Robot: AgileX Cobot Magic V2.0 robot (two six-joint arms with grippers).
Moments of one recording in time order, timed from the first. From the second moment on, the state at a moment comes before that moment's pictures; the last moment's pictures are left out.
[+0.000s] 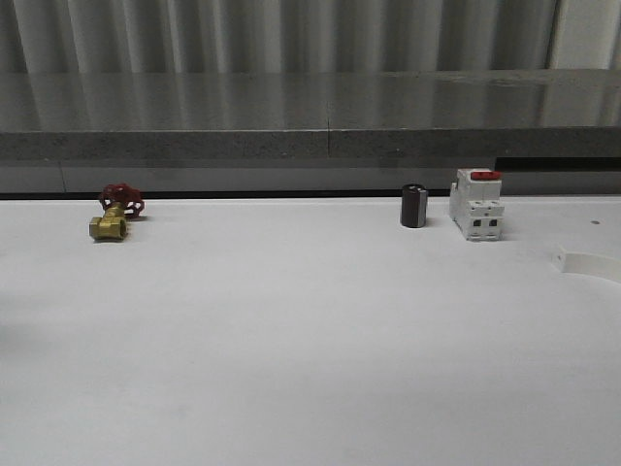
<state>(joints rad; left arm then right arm) 0.18 1.58 -1.13 -0.13 0.80 0.20 0.03 -0.01 0.03 -0.05 0.12 0.20</state>
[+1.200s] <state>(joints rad) 0.23 2.03 -1.38 -0.08 0.78 0.30 0.03 -0.01 0.03 -0.05 0.12 0.20</state>
